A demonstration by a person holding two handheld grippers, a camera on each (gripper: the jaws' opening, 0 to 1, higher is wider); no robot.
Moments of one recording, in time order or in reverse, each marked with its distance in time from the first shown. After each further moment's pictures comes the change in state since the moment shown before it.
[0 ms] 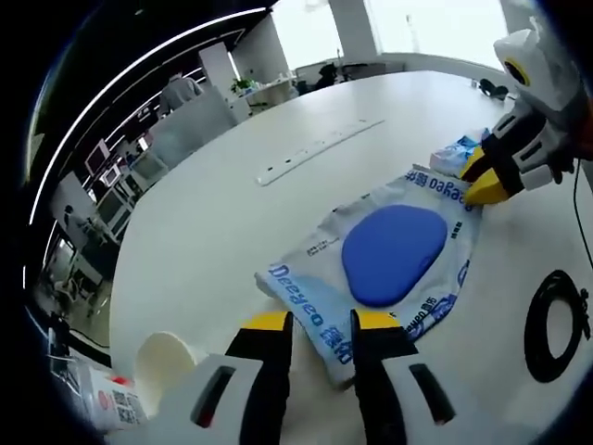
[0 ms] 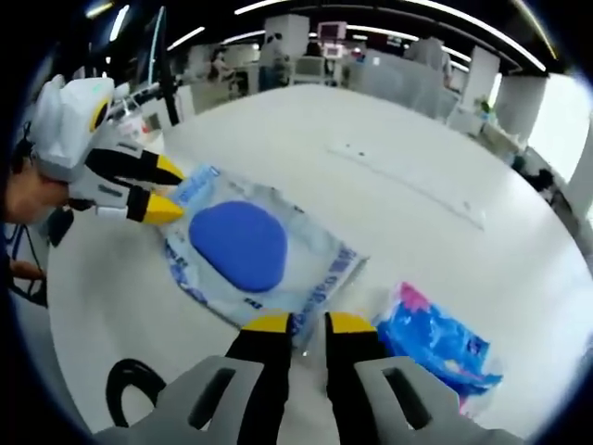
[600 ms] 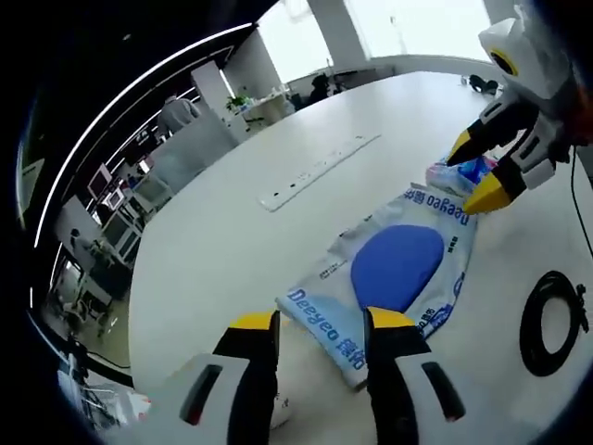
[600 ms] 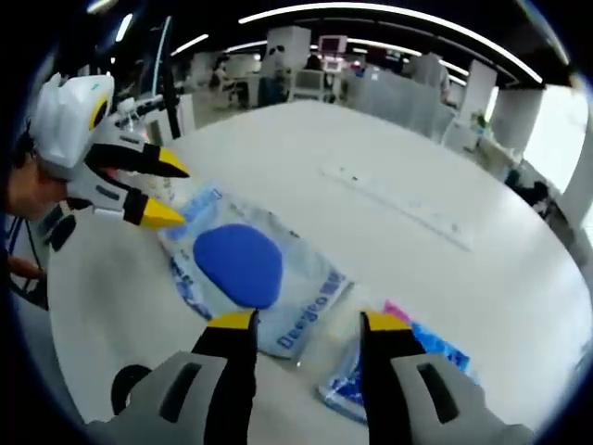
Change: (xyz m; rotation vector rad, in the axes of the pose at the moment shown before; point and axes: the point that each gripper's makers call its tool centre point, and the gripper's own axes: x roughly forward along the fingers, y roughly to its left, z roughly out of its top) left arm -0.019 0.011 0.021 0.028 -0.035 0.019; right arm -0.018 -0.004 0.021 -0.023 -0.061 -0.024
